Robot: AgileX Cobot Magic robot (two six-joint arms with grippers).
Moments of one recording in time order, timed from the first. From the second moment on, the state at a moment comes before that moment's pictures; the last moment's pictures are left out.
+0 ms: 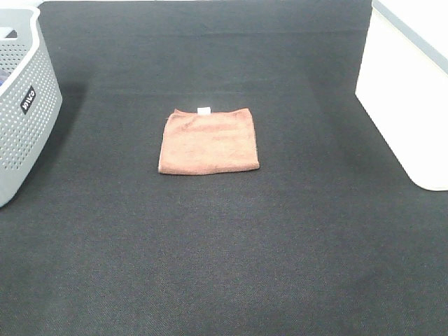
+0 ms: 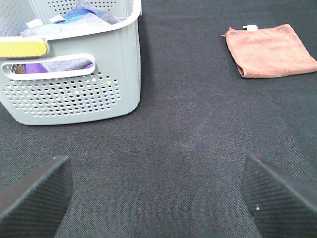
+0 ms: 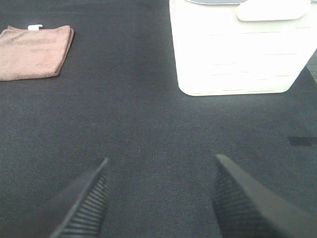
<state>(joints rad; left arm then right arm) -0.01 0.00 -0.50 -0.08 1.06 0.05 0.01 -0.01 -0.50 0.06 1.07 -0.04</state>
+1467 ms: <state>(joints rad) -0.01 0.00 -0.50 -0.08 1.06 0.05 0.01 0.44 -0.62 0.15 0.82 -0.04</state>
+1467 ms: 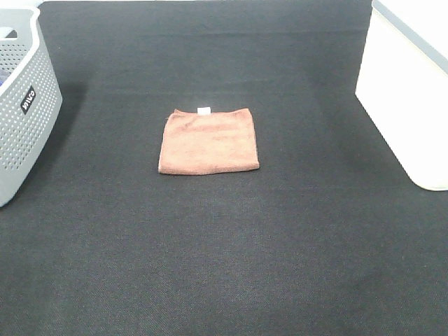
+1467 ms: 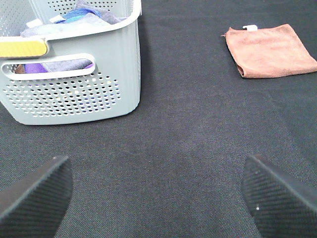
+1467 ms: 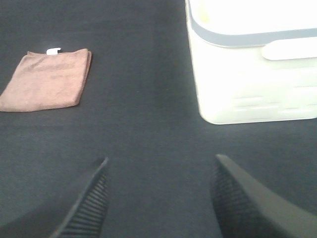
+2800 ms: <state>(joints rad) -0.01 0.00 -0.50 -0.08 1.06 0.05 0.26 1.97 -1.56 0.56 0.87 -0.27</state>
